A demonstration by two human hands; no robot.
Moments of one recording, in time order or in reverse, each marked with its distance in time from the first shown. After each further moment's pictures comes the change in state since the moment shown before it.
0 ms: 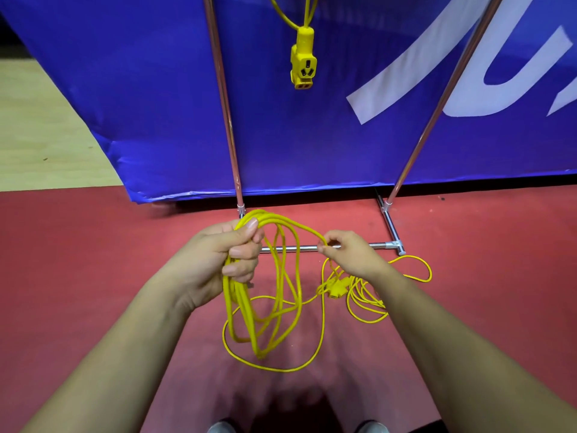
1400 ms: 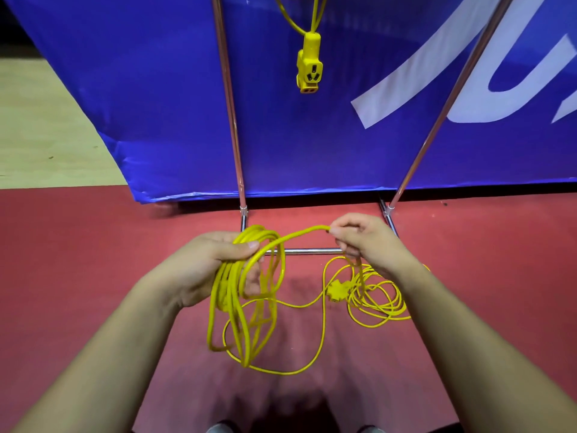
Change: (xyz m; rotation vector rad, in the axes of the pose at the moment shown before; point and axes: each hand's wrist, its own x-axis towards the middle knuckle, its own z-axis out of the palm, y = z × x) left_hand -0.010 0.006 -0.007 0.180 0.104 -0.142; right_hand -0.023 -0.041 -0.042 0.571 -0.028 0.027
